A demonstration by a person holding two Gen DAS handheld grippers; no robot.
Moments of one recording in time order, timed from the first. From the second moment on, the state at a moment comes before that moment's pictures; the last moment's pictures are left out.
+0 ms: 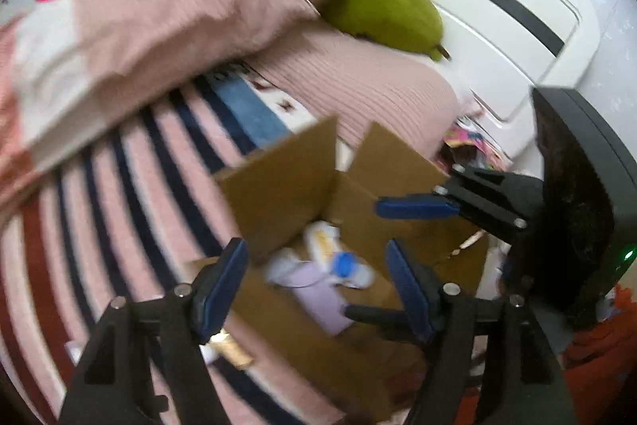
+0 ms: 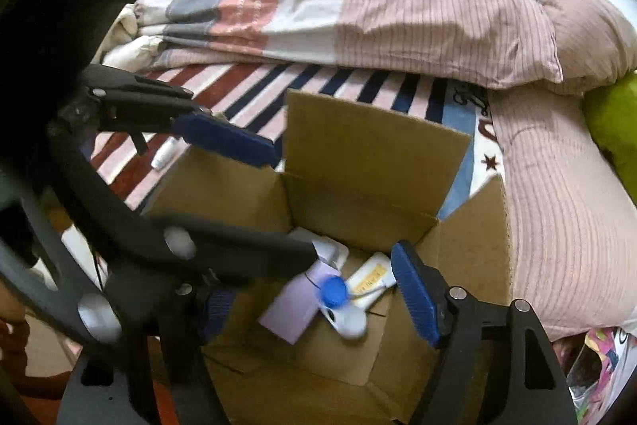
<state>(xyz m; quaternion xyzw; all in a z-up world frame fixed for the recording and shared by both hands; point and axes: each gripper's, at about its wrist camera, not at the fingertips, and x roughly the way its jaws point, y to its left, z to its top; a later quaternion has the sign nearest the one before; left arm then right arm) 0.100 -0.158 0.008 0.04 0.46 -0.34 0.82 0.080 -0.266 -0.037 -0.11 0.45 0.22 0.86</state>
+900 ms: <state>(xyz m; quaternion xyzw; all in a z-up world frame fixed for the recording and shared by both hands) 0.014 0.110 -0.121 -0.10 0.42 -0.14 0.89 0.065 -0.104 -0.181 -0.08 0.52 0.22 0.82</state>
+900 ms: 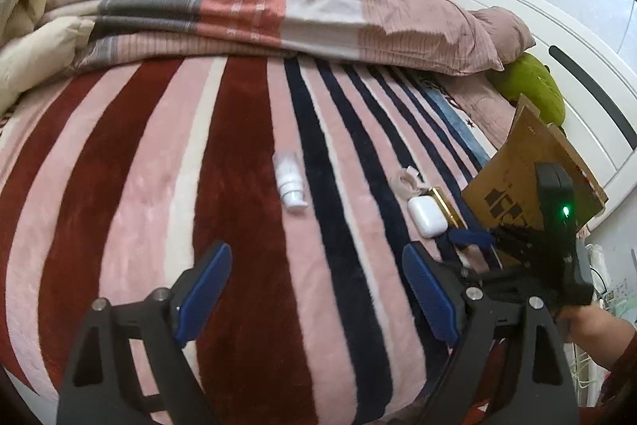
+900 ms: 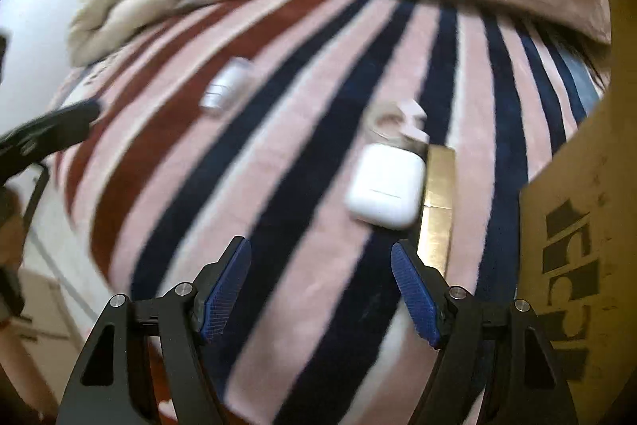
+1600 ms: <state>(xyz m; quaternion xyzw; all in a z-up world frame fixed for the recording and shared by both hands) 0.020 0.086 -0.091 -0.12 0.41 -0.22 0.88 0.057 -0.073 -0.145 -0.15 0.41 0.28 0.86</state>
